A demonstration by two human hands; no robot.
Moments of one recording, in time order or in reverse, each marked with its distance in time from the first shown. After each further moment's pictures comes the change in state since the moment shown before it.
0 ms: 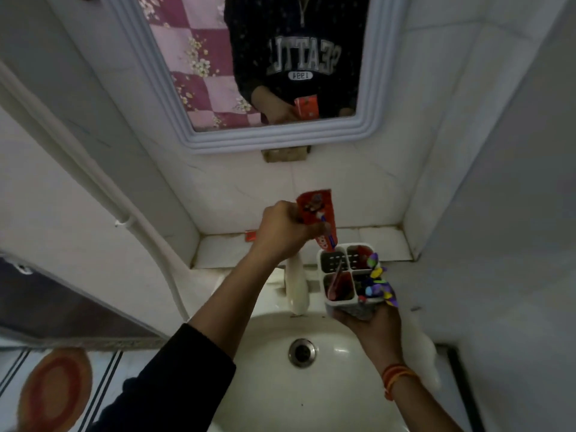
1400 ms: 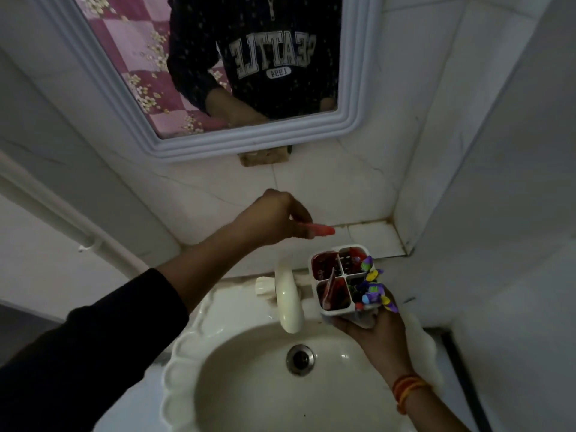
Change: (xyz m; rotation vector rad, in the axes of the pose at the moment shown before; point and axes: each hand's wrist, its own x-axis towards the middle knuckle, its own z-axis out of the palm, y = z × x) left_hand 0.071 -0.004 -0.010 0.611 -0.348 0.384; right_hand -0.008 -0.014 -0.006 0.013 0.038 -0.093
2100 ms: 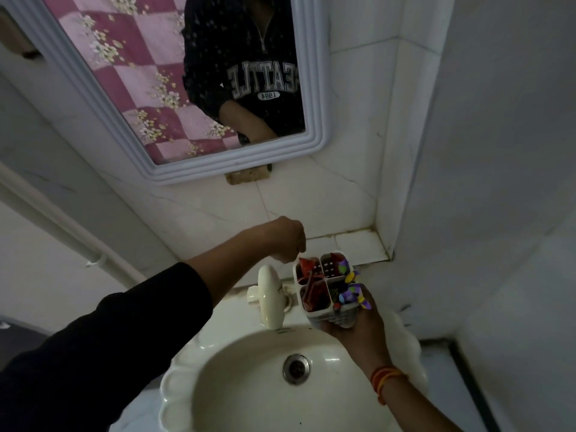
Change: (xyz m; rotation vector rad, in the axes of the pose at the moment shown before) left_hand 0.003 0.066 0.010 0.290 -0.356 -0.134; right_hand -0.002 -0.003 -0.003 0.075 -0.032 0.006
